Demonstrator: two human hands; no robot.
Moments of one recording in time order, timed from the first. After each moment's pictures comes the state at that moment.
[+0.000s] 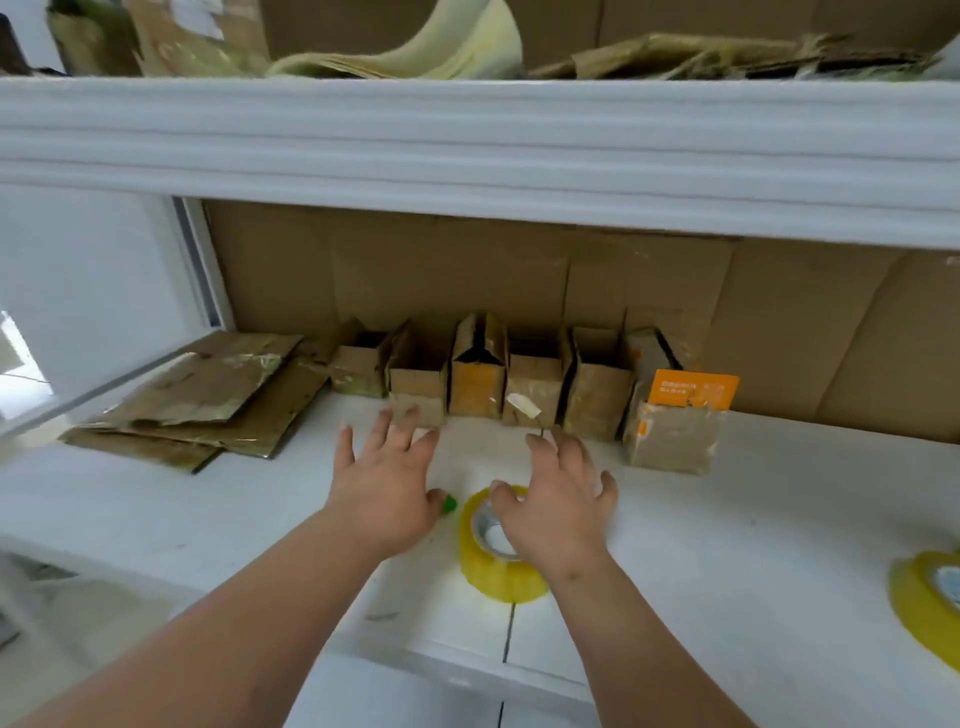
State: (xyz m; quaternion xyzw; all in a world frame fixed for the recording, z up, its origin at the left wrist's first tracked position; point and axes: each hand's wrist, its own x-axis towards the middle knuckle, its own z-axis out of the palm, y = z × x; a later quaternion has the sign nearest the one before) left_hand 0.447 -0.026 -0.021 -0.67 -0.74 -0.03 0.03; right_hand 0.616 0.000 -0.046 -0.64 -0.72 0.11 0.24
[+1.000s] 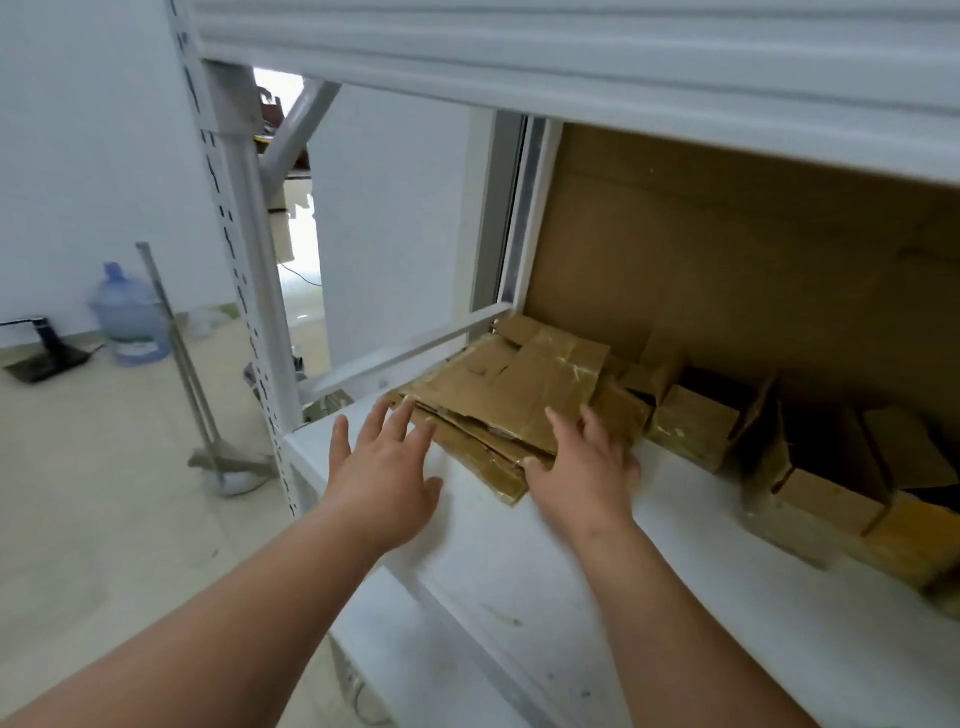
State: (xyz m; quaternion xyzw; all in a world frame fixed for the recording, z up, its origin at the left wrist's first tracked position) left_hand 0.079 -0.069 -0.069 -0.47 -0.88 -0.09 -0.01; right_hand 0.227 0.071 -0.067 -0.49 -0.85 0.13 0.10
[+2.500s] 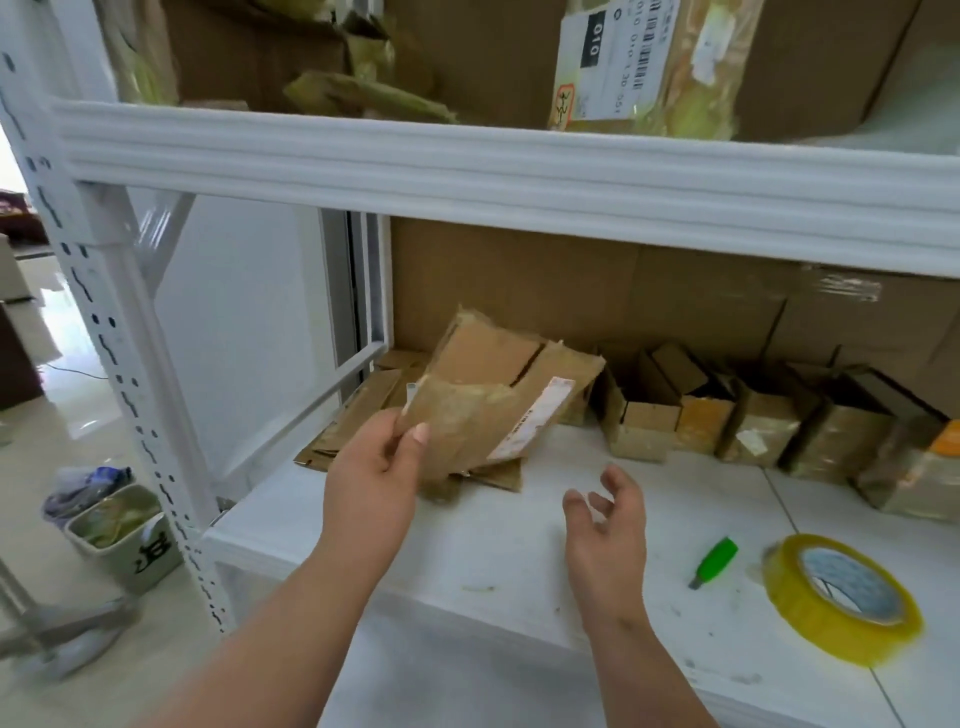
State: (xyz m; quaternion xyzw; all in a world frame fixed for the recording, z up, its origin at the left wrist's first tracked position) left_hand 0.113 -0.105 -0.007 -0.50 -0.61 -0.60 -0.13; right_hand 0.295 -0.057 -0.065 -0.58 -0.51 0.33 0.55
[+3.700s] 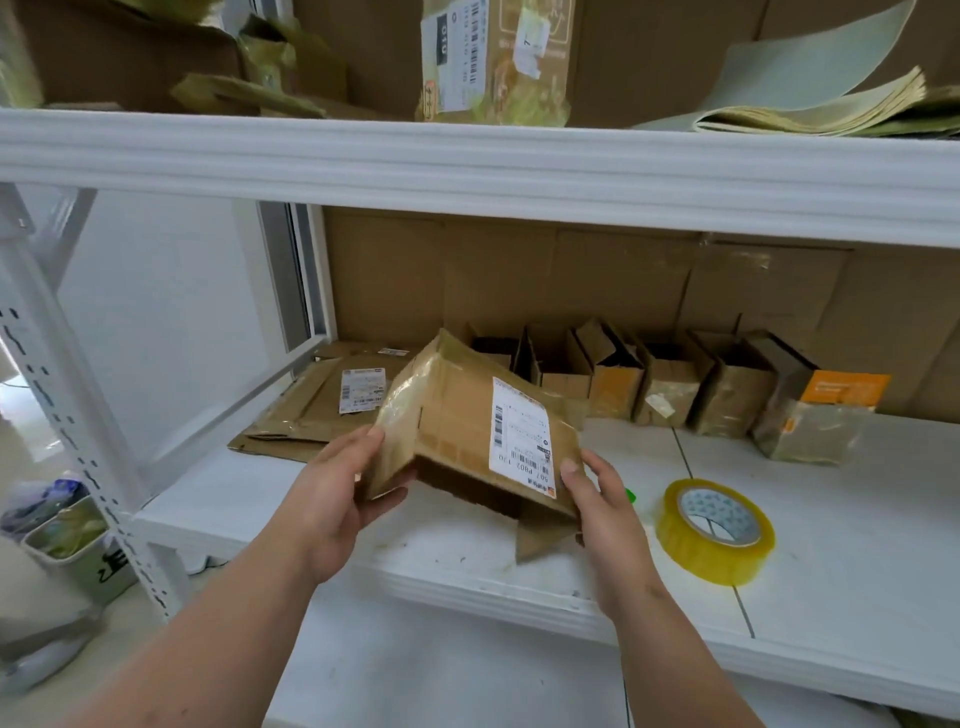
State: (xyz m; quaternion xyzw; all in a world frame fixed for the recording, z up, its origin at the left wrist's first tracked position) left_hand 0.172 -0.114 -0.018 -0.27 -0.50 -0.62 -0.53; right_hand 0.414 -0.085 -0.047 -0.55 -0.46 0.51 0.48
